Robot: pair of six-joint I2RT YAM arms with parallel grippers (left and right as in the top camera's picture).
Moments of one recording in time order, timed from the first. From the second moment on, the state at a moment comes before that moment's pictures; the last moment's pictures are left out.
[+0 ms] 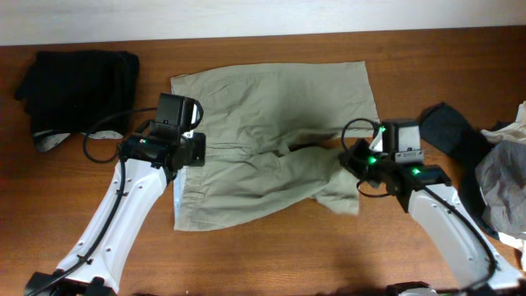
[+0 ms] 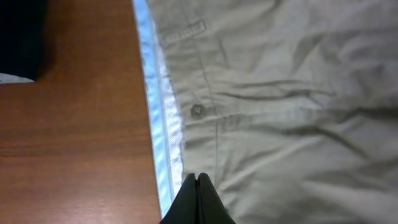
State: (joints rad) left arm -0.24 1.49 1.17 -0.78 -0.13 -0.12; right arm 0.07 1.32 0.81 -0.41 -0.36 0.72
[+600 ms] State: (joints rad) left arm -0.24 1.51 1.17 -0.85 0.06 -0.09; right arm 0.34 1.14 0.85 -0.48 -0.26 0.37
